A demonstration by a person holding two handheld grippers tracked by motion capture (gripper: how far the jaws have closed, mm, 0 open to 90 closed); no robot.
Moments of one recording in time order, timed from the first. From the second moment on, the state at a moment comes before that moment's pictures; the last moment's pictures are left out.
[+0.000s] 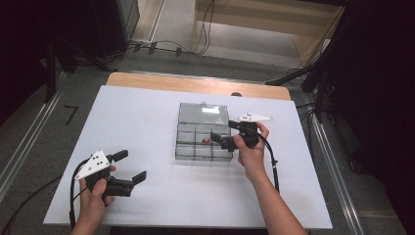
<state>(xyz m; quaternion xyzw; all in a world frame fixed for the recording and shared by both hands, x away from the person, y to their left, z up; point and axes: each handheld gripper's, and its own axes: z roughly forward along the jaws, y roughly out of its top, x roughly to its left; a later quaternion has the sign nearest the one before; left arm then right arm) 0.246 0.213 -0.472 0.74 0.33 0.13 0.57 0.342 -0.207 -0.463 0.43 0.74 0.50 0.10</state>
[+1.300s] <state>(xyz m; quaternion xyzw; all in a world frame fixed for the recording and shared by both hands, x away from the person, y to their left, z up) 0.340 0.150 -0.442 0.78 0.30 0.10 0.55 0.325 -0.231 -0.472 0.41 0.75 0.52 0.08</state>
